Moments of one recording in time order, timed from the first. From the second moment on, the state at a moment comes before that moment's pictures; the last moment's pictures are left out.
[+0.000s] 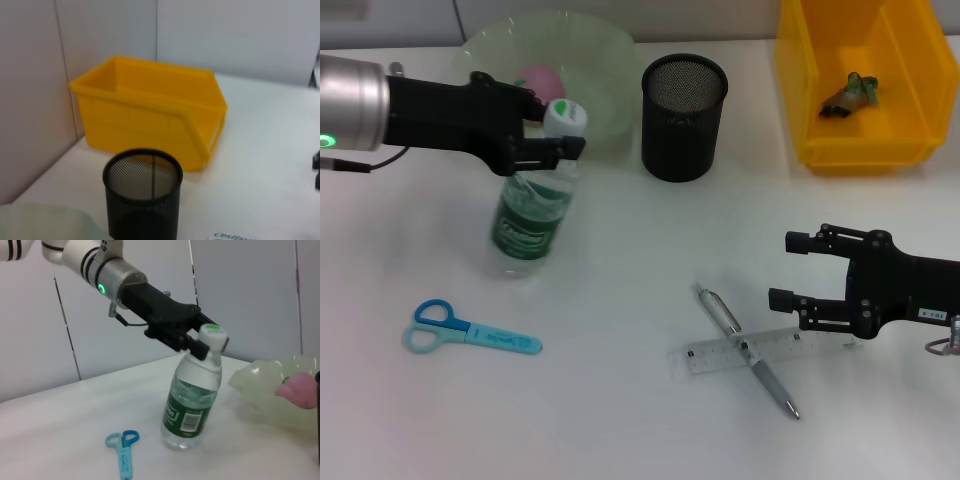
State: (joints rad) left arm -0.67 -2.04 0.81 0.93 2.15 1.52 -1.60; right arm 0.42 2.03 -0.74 -0.45 -1.90 -1.59 1.02
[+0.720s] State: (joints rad) left arm -0.54 -1.99 0.74 0.80 1.91 1.58 -1.46; right arm 0.43 2.03 -0.74 -0.45 -1.90 -1.59 1.02
